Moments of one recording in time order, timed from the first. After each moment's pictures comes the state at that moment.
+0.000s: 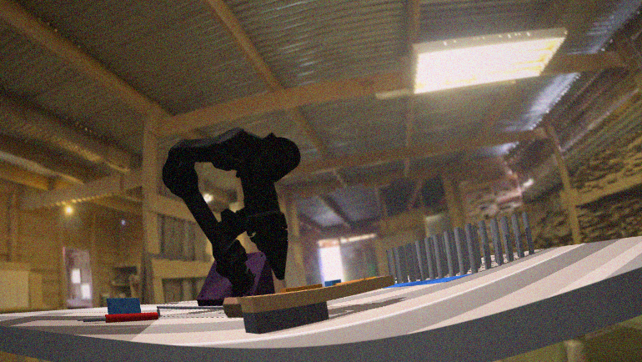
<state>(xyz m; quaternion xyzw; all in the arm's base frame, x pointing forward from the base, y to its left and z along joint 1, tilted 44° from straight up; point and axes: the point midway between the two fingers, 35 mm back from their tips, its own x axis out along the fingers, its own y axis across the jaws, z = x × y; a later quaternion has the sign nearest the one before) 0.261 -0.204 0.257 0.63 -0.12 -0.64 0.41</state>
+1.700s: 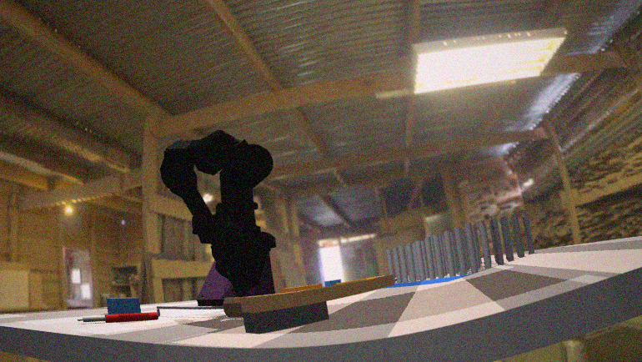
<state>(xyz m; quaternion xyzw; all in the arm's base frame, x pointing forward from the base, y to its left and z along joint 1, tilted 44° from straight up) 0.216 -0.235 0.273 0.65 -0.24 -0.65 0.30</state>
